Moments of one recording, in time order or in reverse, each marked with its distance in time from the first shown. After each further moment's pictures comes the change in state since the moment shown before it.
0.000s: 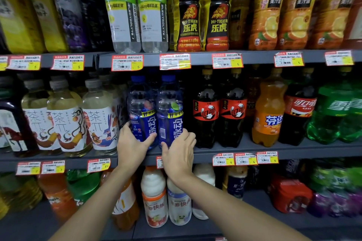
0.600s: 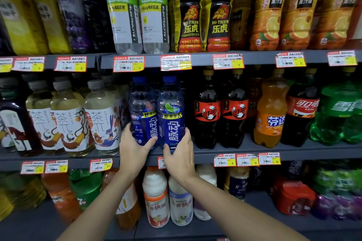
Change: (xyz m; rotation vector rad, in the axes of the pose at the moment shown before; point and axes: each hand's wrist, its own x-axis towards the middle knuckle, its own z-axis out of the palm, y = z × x) left_hand -0.009 -0.004 -0.003 -0.102 -0.027 0.027; right_hand -0.001 0.014 0.001 0.337 -0.088 -0.011
